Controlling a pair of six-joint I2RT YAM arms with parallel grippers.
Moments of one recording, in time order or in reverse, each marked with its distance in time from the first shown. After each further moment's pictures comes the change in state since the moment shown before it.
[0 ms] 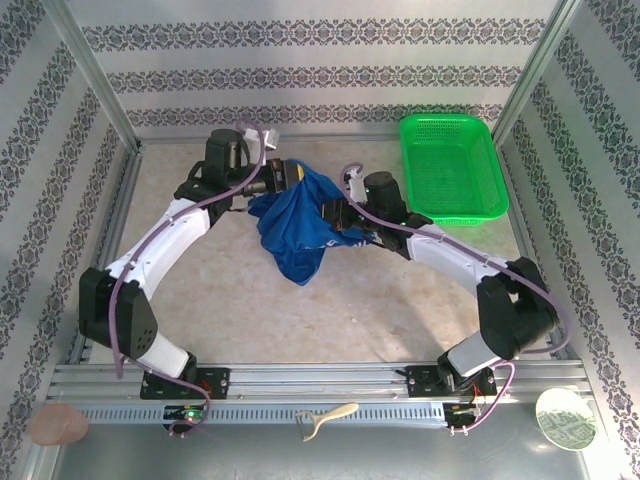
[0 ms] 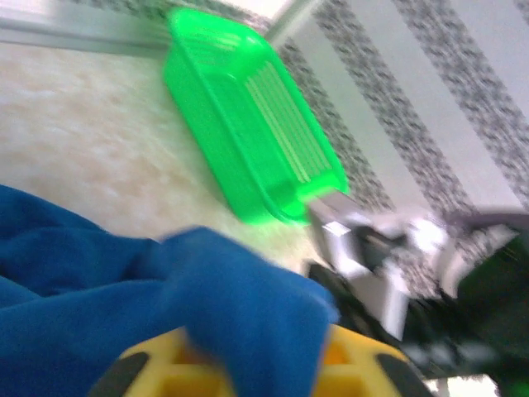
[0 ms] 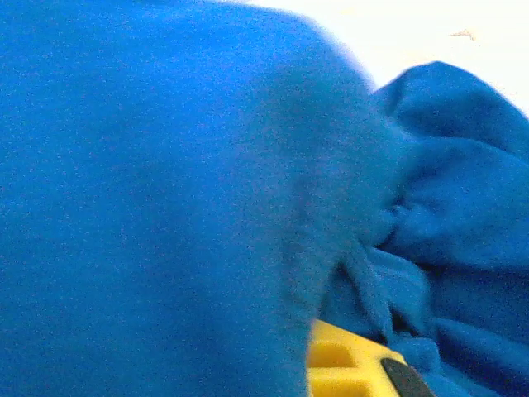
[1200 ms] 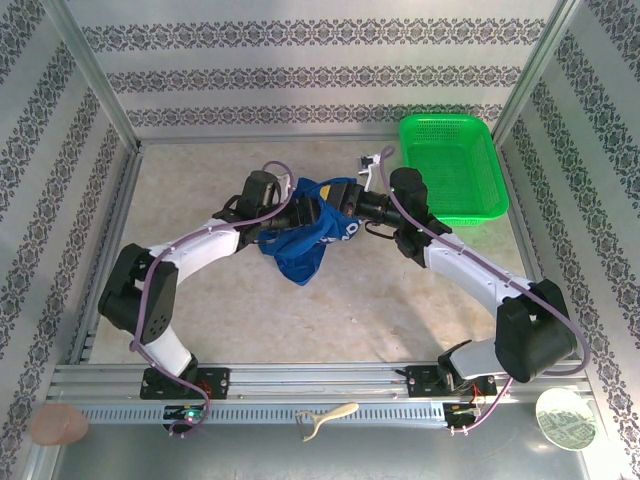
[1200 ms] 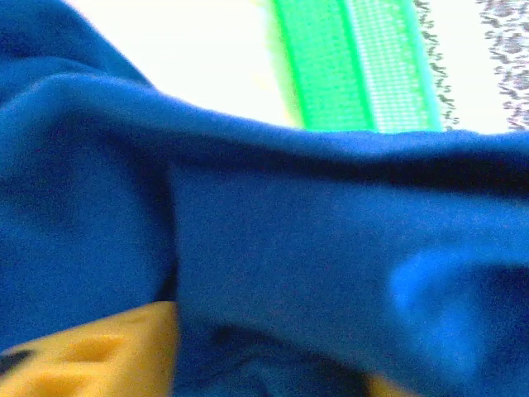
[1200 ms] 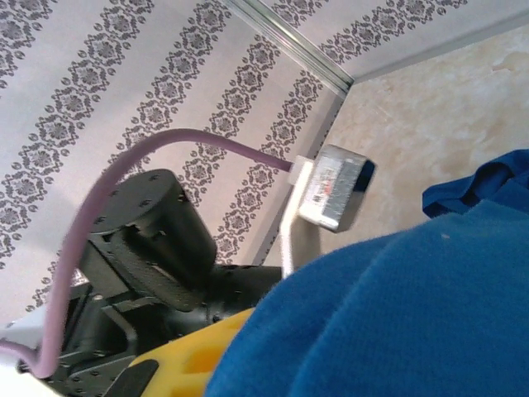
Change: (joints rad) left arm -0.144 0.128 -0.269 0.266 -0.127 -0.197; right arm -0.042 -0.129 -0.064 0.287 -0.200 0.357
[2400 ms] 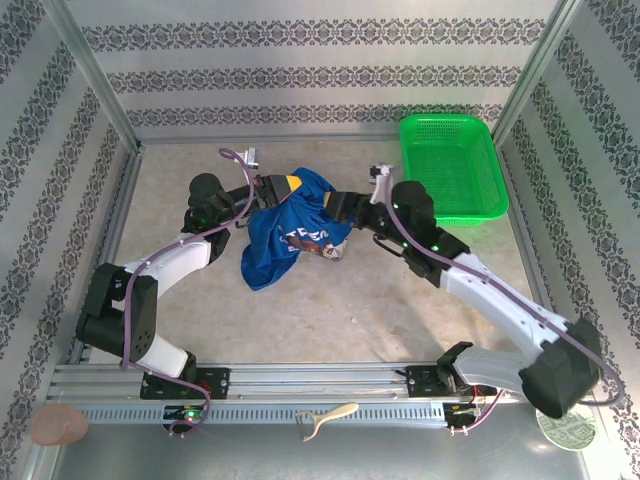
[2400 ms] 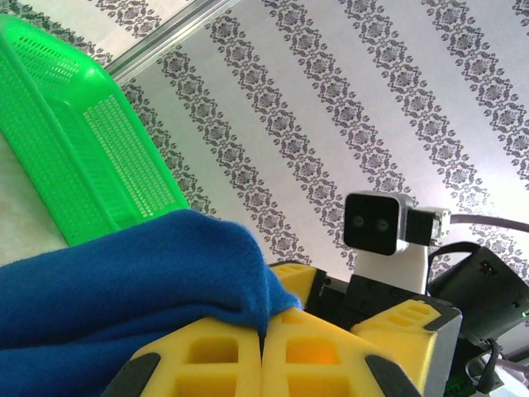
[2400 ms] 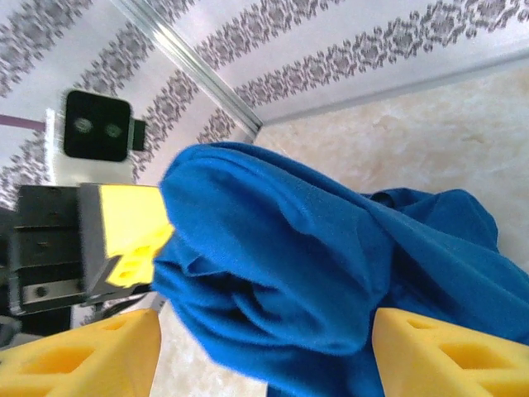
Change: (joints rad) left arm 0.182 -0.166 -0.212 0.786 0.389 -0.415; right arm 0.126 -0.167 0.029 -0.320 0.401 -0.207
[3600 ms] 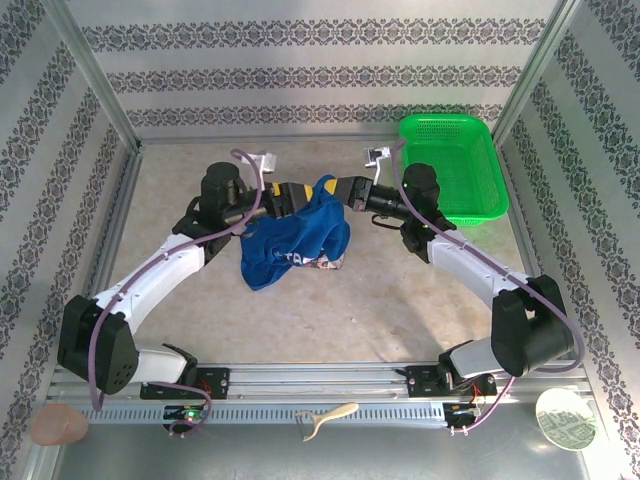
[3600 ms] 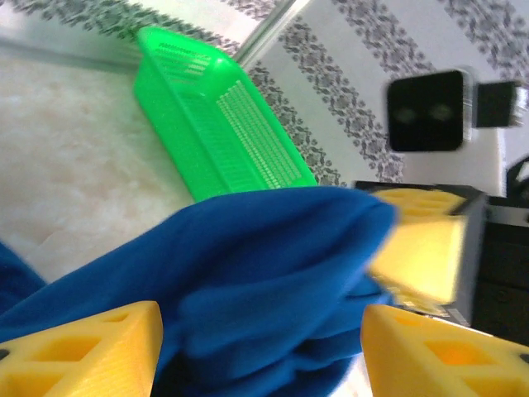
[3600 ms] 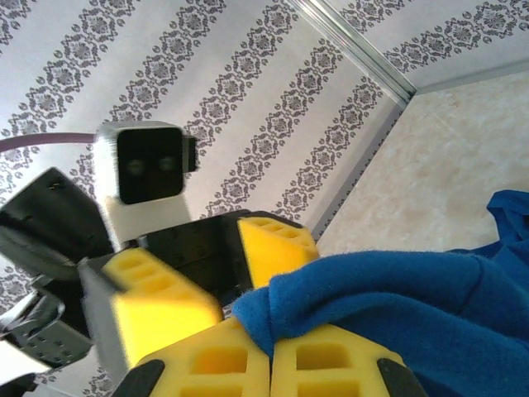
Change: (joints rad) left arm -0.149 -0.167 0.191 -0.806 -0.336 0.570; right arm -0.200 0.200 -0.036 0.507 -0.594 0.247
